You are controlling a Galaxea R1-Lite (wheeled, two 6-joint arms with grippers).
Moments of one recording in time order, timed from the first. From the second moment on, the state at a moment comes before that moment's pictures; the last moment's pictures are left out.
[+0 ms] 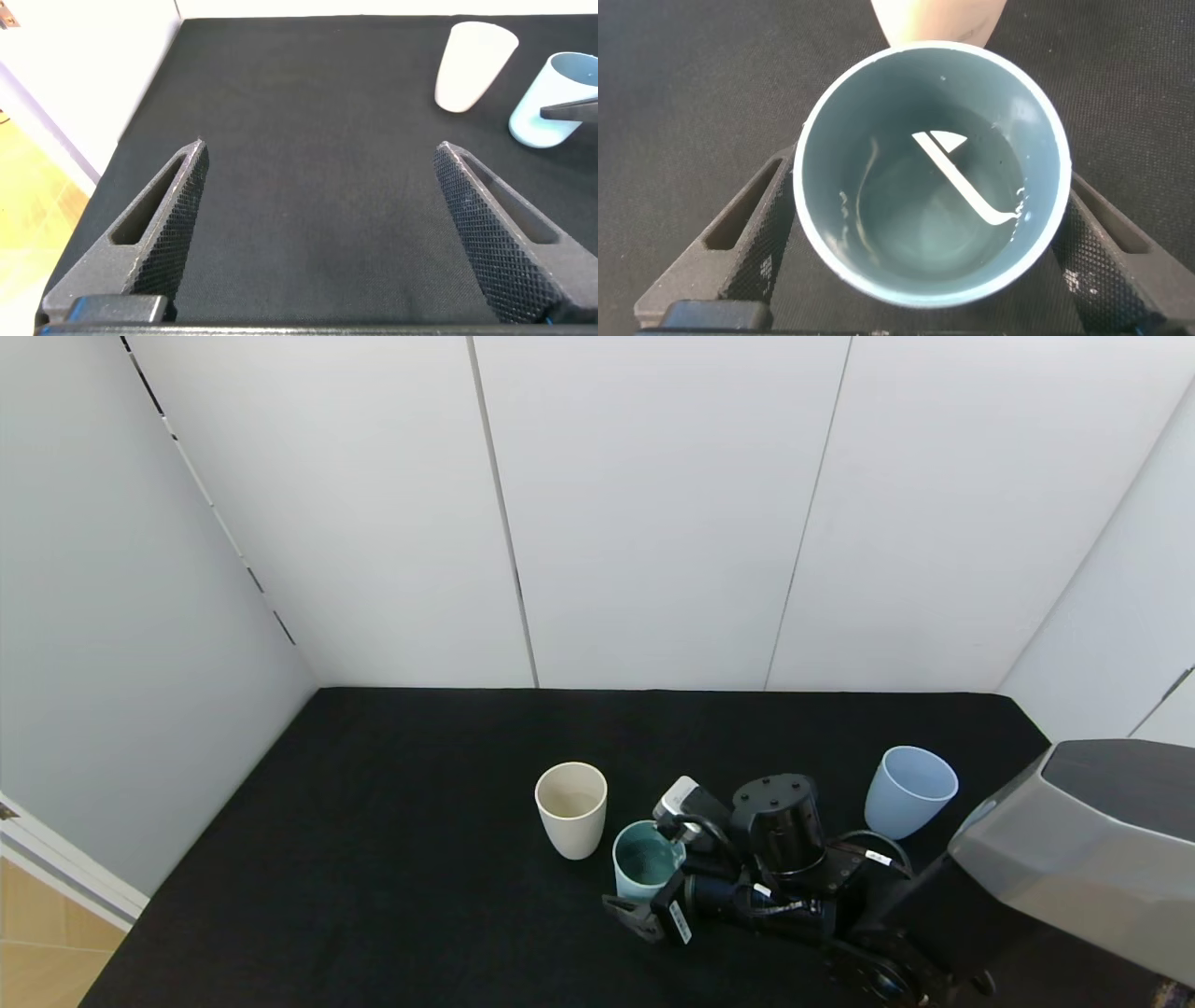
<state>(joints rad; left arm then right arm) 0.00 0.00 0.00 -0.01 0.00 0.00 0.68 2.22 -0.88 -0.87 0.23 -0.09</state>
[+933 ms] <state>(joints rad) 0.00 0.00 0.00 -0.01 0.00 0.00 0.69 2.26 -0.90 -0.94 0.19 -0.09</state>
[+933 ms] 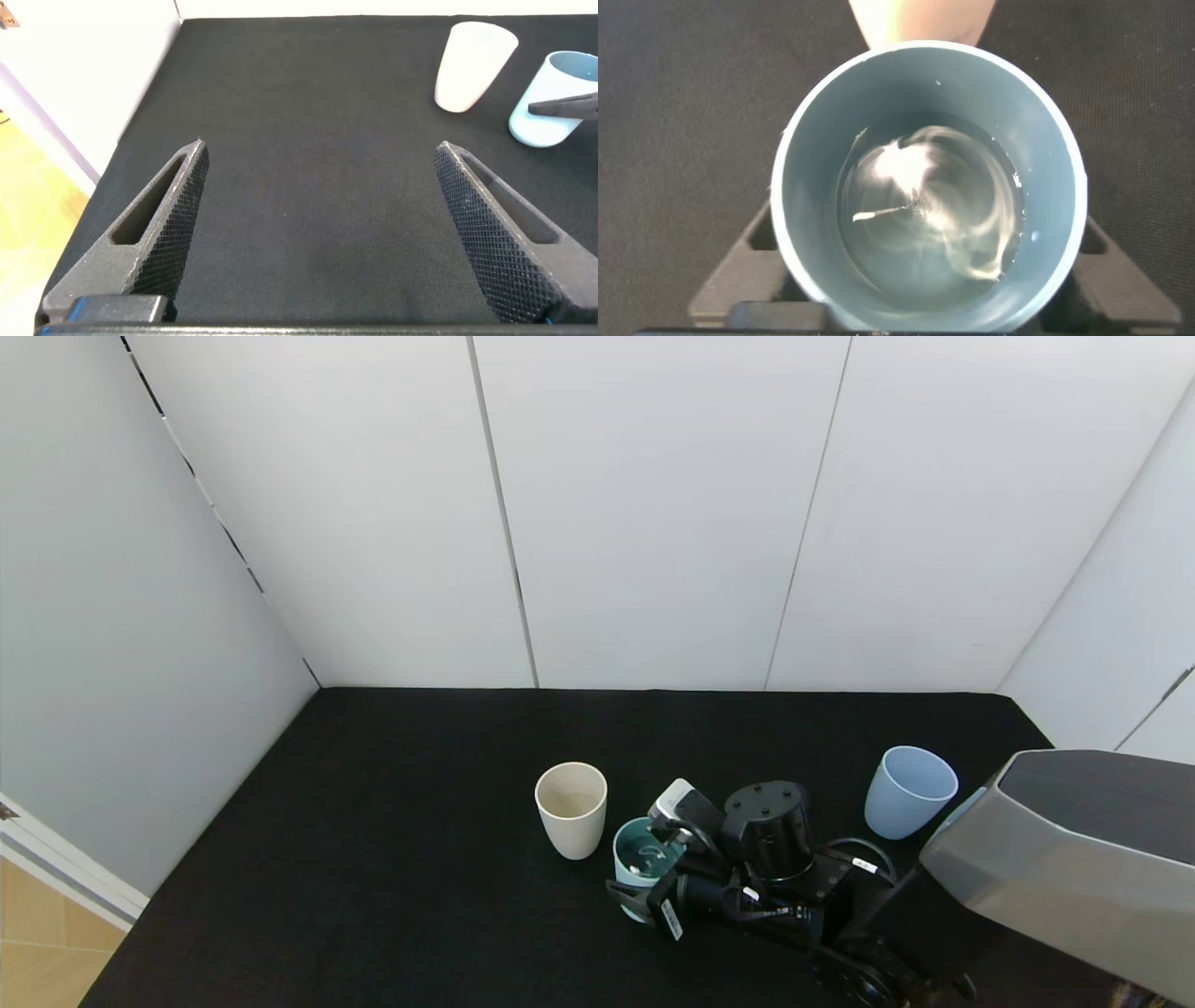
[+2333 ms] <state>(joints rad) 0.00 0.00 0.00 -0.01 0.00 0.00 0.58 2.05 -0.84 -0.84 0.19 -0.11</state>
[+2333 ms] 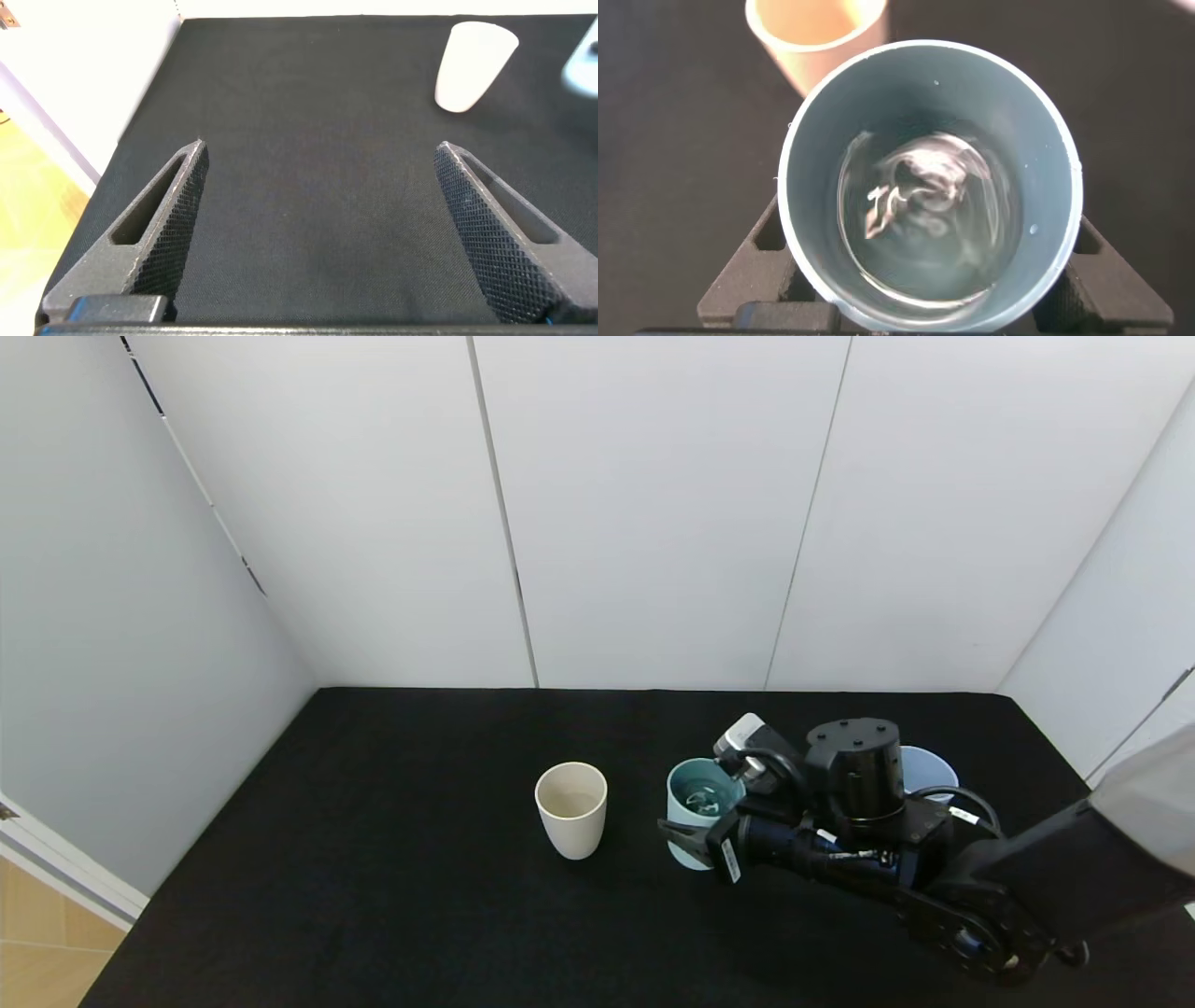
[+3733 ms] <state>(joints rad) 0.00 0.00 0.00 -0.01 0.00 0.00 0.24 1.62 -0.88 -0.45 0.20 -0.19</state>
